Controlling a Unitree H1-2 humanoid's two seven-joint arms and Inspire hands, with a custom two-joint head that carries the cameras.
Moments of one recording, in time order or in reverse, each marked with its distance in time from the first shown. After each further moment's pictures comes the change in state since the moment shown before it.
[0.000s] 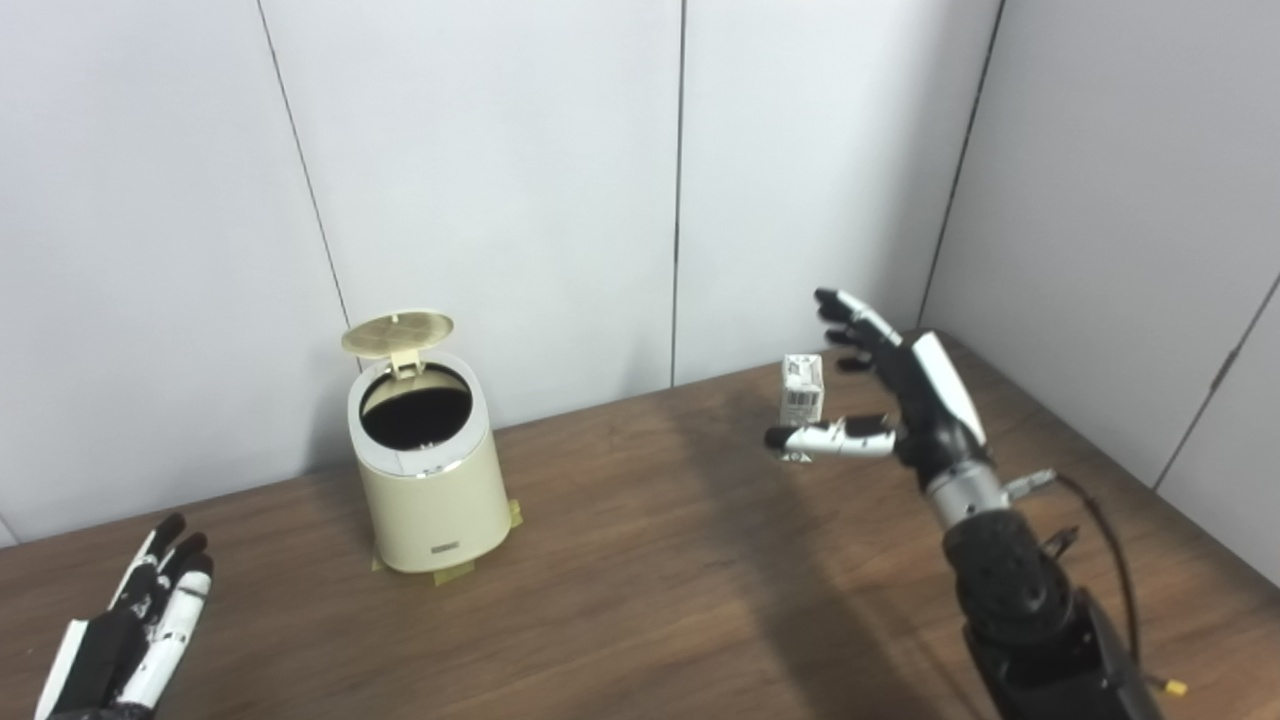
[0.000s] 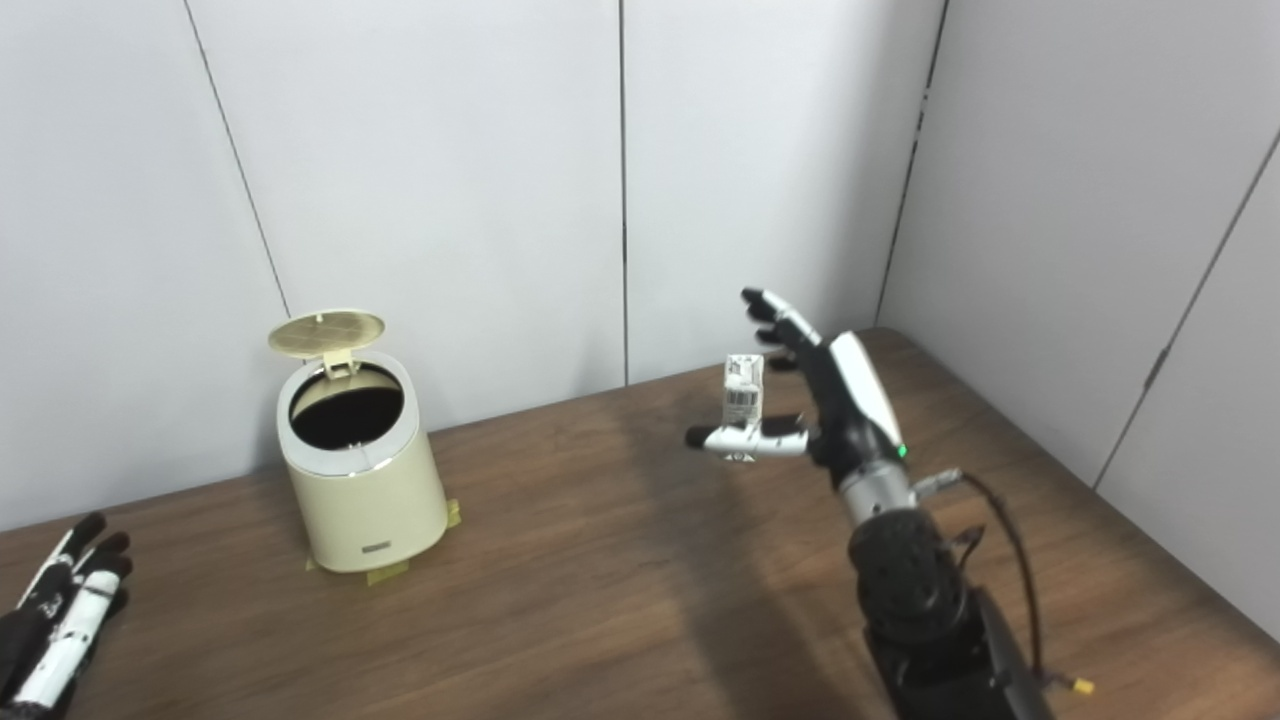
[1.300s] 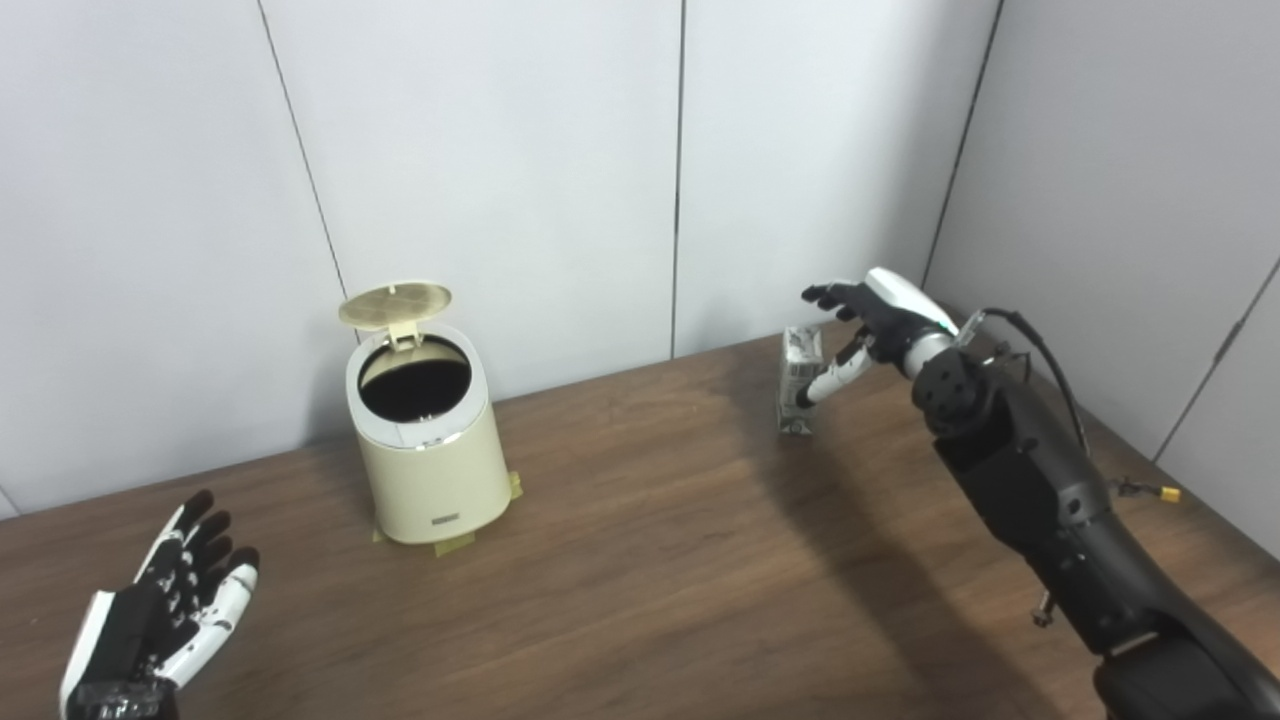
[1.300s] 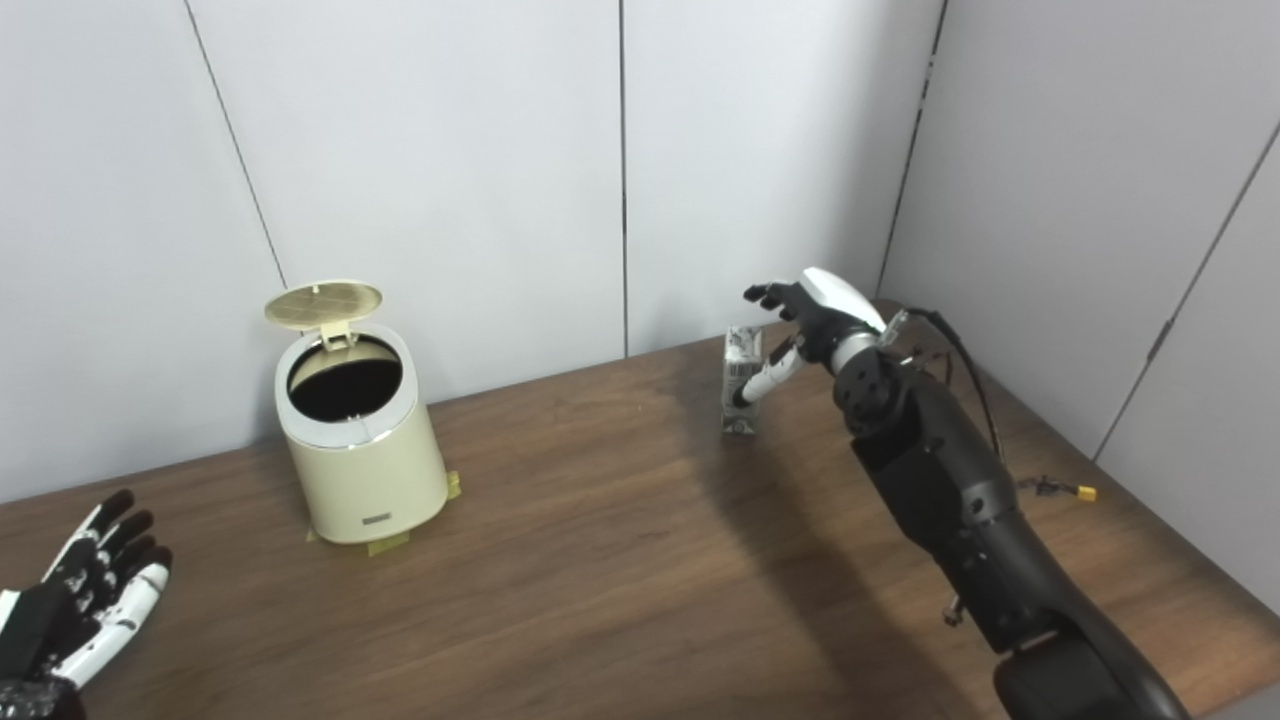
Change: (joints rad) left arm 0.018 0.007 -0.056 -0.065 0.088 0.044 -0.005; right arm -0.332 -0.219 0.199 0.649 -0.211 0.019 0.288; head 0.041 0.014
